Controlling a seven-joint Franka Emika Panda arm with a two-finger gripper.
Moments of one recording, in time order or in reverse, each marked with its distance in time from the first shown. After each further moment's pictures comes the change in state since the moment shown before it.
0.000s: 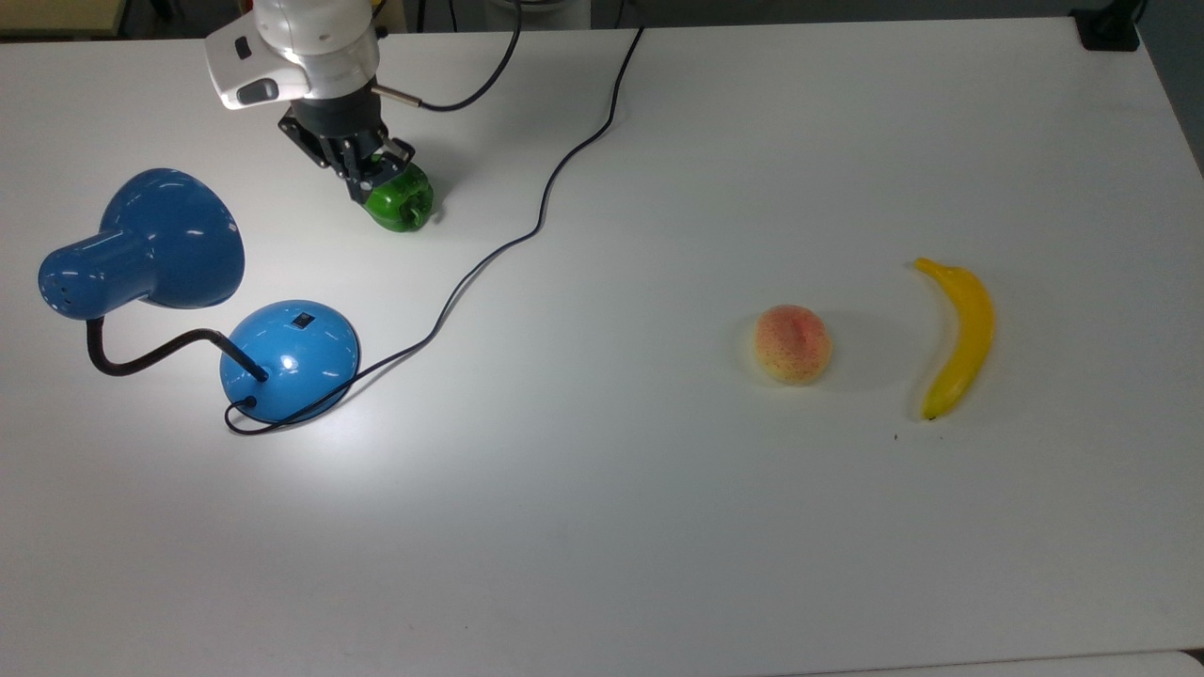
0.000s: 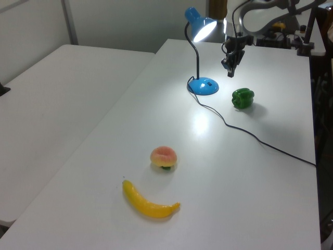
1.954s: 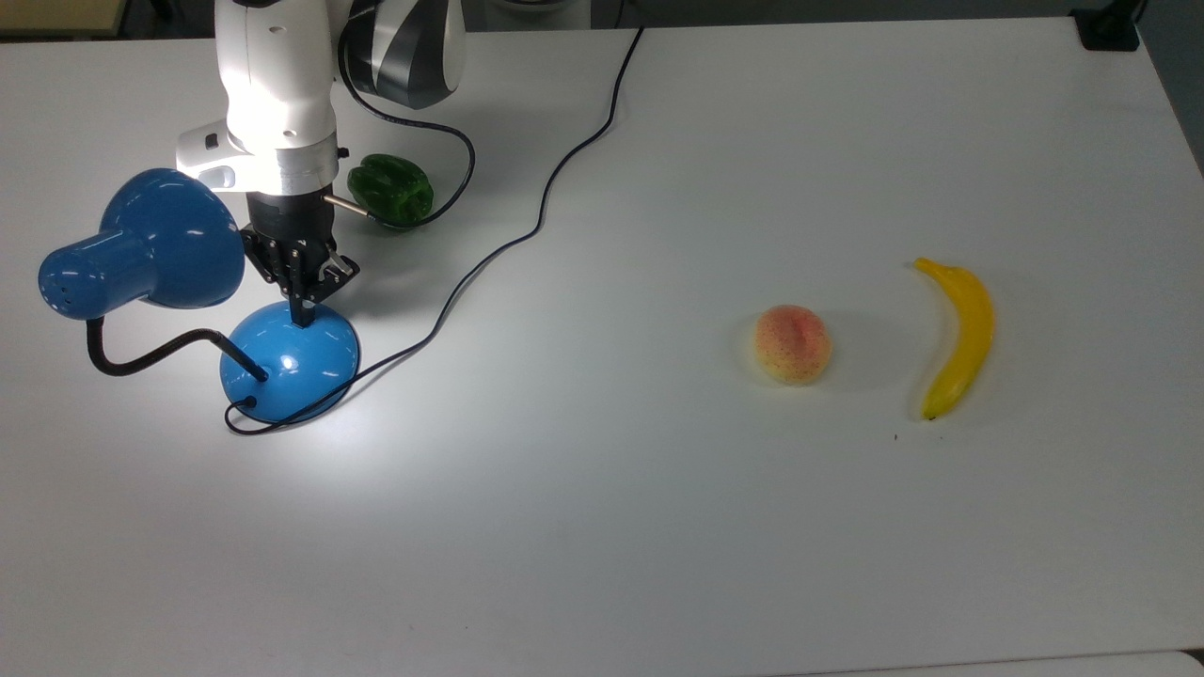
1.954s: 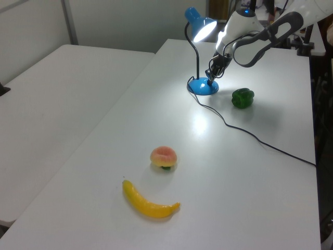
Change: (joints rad) arm -0.071 0.234 0.000 -0.002 -0.002 0.576 0.026
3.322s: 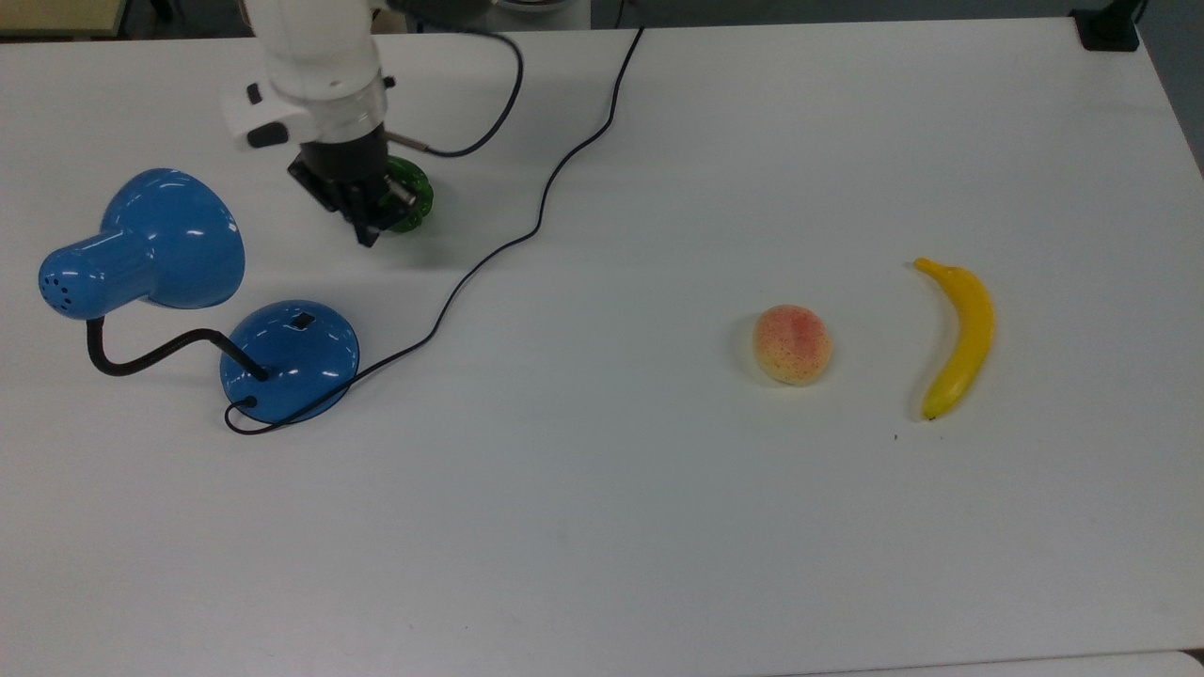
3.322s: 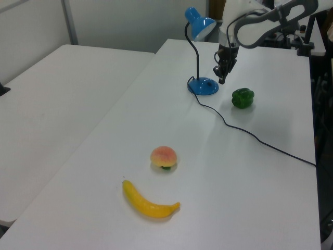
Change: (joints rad) arm 0.020 -0.171 0.079 0.025 -0.004 -0.486 0.000
